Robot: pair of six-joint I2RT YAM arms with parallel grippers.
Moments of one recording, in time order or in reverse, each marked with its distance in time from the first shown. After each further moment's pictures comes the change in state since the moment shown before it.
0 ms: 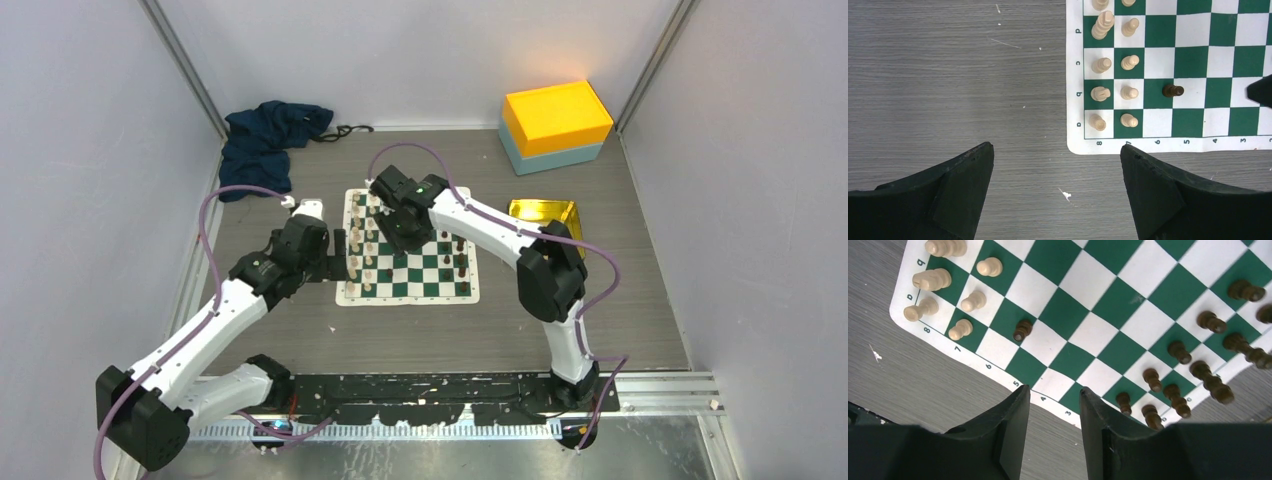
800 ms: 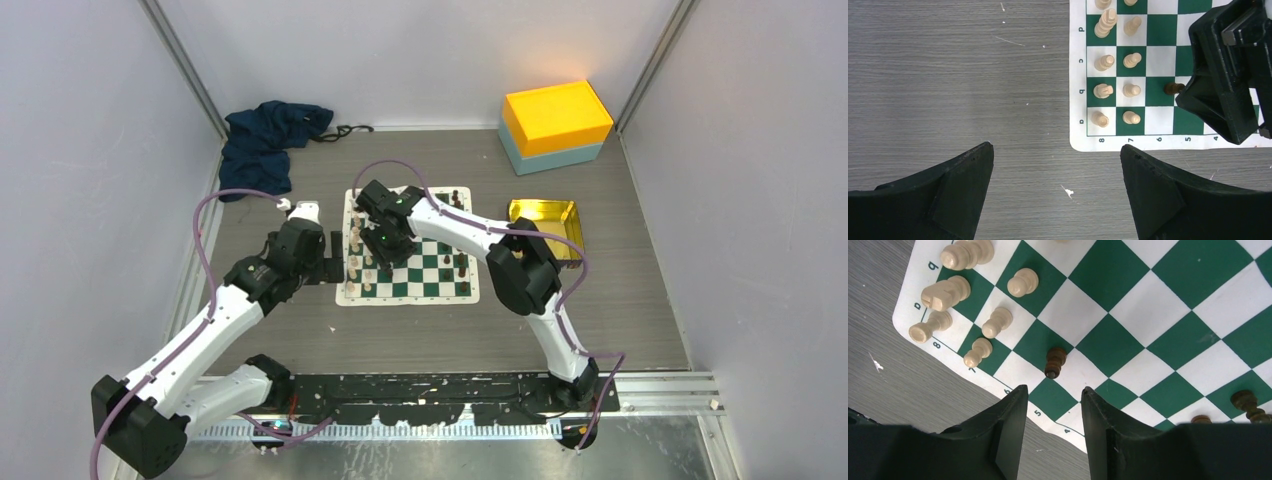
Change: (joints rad) left arm 0.003 -0.048 -0.015 -0.014 -0.006 0.000; right arm 0.045 0.168 0.062 0.042 -0.093 -0.016
